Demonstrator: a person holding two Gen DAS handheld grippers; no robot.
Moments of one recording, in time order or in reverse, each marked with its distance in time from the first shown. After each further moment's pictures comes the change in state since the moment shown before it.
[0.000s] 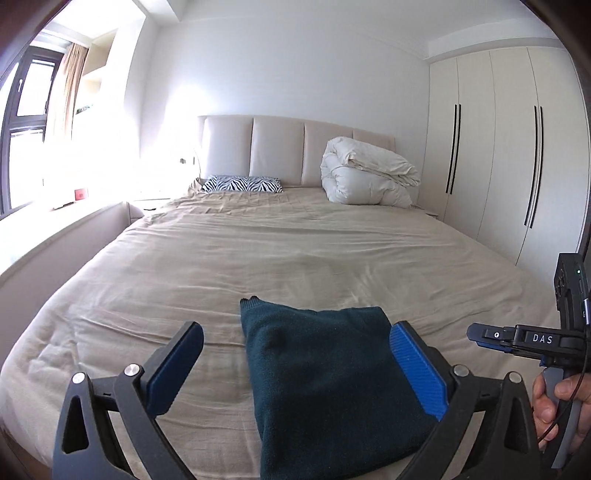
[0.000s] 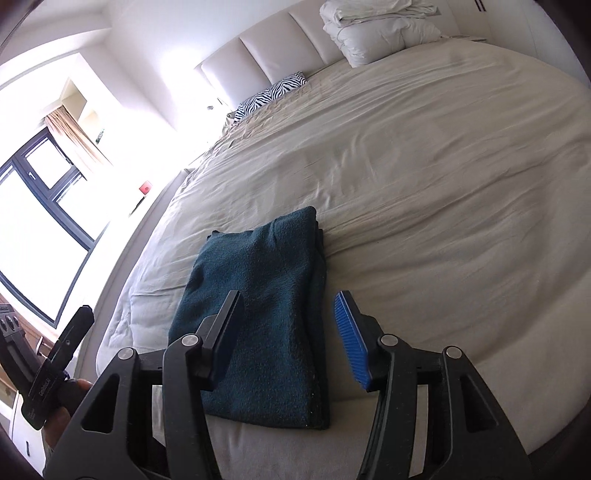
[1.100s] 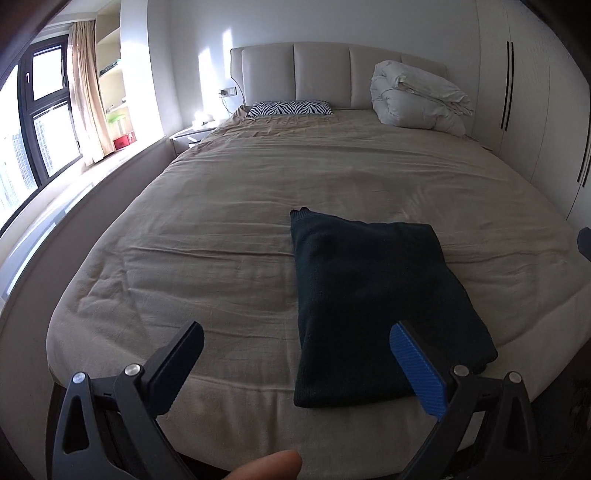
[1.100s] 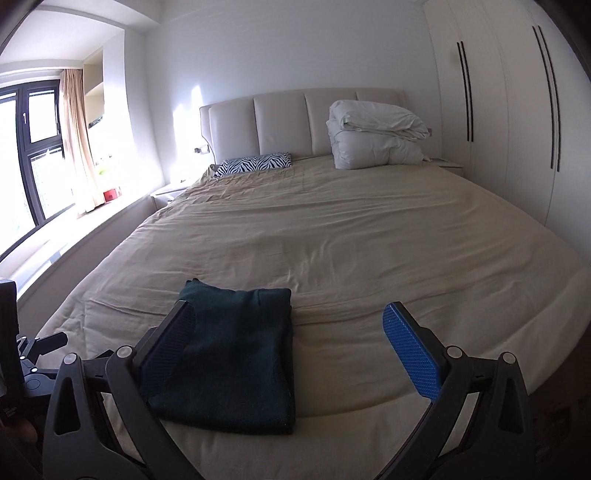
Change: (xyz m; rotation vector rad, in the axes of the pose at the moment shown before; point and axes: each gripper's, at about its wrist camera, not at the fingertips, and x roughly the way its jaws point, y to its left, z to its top) left arm 0.015 0.003 -0.034 -0.003 0.380 0.212; right arm -0.114 0.094 -0.025 -0.283 -0.263 -0.310
